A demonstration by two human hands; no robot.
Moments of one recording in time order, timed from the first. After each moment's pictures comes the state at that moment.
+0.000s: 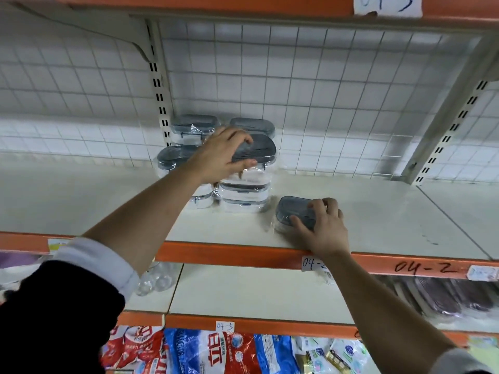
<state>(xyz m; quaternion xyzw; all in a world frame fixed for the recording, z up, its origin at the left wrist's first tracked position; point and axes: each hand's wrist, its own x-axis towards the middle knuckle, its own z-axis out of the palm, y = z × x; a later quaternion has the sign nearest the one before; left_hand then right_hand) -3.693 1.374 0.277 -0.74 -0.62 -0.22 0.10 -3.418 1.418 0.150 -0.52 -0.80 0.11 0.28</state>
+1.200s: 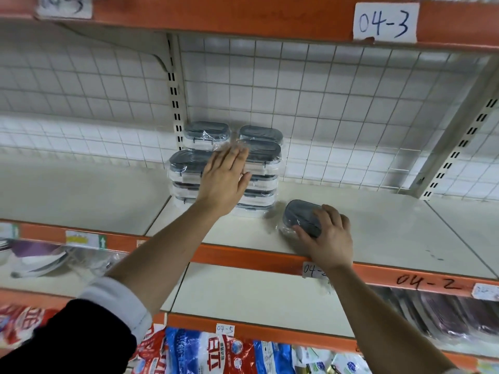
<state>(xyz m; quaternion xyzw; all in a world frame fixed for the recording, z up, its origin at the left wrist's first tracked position) -3.666 1.351 0.232 -0.62 -0.73 -0.19 0.22 -3.412 1.422 0.142 -0.46 -0.81 0.03 0.37</state>
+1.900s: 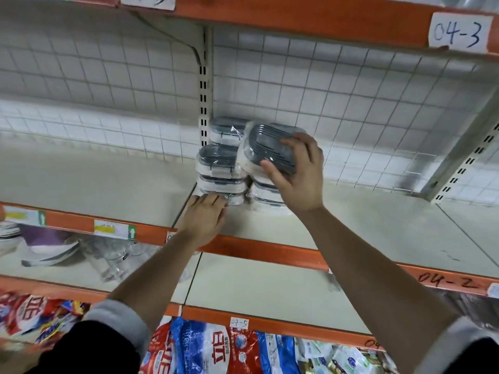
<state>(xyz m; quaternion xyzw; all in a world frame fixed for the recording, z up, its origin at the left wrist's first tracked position) -3.736 1.265 0.158 -0.62 -0.75 -0.17 0.12 -3.549 1.369 0.255 -0.26 -0.80 0.07 0.53</state>
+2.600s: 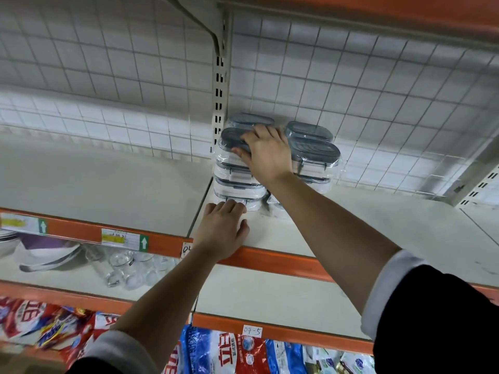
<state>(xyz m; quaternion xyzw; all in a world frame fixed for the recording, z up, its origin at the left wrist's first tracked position) -3.751 1.273 0.138 -0.63 -0.74 -0.23 0.10 -3.680 1.399 0.266 -0.31 -0.90 -0.13 0.27</state>
